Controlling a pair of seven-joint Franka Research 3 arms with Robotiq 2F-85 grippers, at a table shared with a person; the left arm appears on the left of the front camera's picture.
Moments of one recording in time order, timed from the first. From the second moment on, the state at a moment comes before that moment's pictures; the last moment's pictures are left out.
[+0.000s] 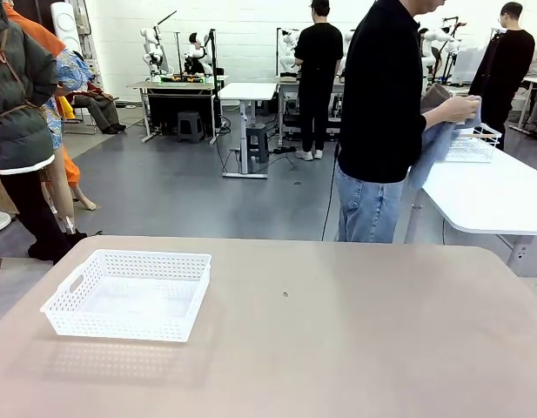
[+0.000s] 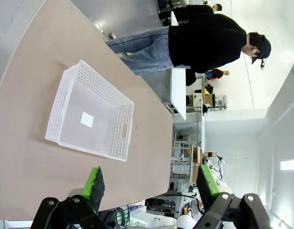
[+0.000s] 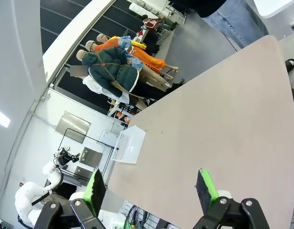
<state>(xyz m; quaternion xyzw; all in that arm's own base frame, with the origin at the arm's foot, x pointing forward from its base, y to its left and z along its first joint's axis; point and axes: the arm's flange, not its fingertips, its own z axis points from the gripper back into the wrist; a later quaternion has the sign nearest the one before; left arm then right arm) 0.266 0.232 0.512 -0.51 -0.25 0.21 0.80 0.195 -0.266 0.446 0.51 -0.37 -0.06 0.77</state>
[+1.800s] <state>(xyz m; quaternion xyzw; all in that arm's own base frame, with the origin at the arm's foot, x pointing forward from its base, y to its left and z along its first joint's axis) 0.266 0.232 0.512 -0.51 -0.25 0.21 0.80 0.195 -0.266 0.447 0.51 -0.37 -0.06 0.77</state>
